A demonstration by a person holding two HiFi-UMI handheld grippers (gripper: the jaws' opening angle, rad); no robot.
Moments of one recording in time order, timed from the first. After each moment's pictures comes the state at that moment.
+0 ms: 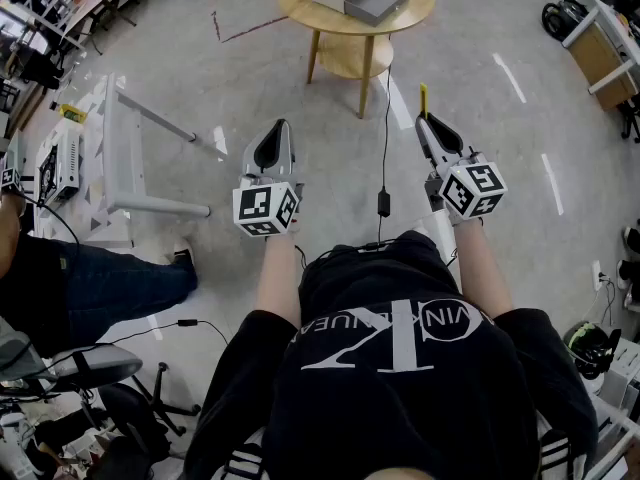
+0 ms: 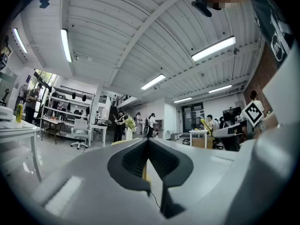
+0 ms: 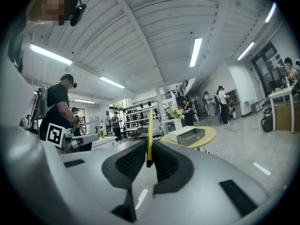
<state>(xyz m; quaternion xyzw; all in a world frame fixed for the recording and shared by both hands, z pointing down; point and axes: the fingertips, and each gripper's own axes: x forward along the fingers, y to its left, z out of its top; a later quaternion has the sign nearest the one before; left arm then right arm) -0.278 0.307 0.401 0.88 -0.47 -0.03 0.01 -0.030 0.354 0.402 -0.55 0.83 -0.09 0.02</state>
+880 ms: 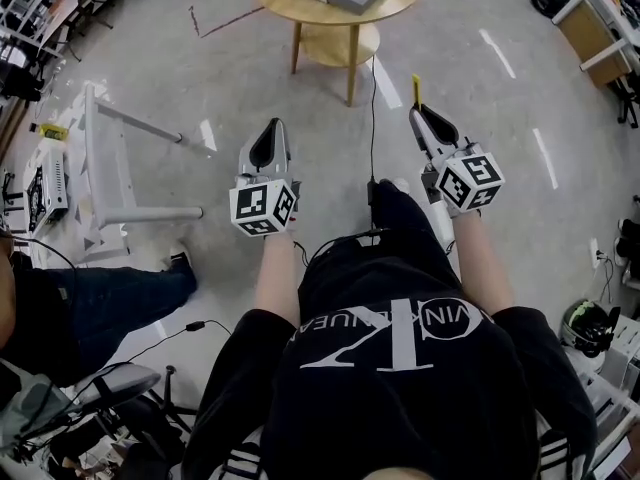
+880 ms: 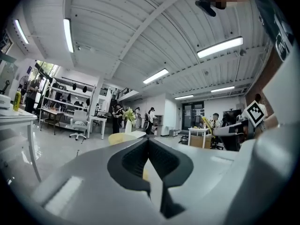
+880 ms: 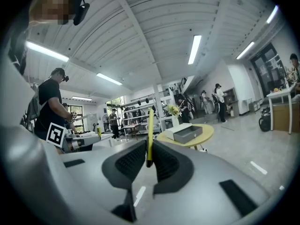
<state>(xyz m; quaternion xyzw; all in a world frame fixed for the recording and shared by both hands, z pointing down) -0.265 0.273 0.429 0.88 -0.47 -0.01 0.06 -0.020 0.327 0.415 -0.56 0.82 -0.10 0.00</state>
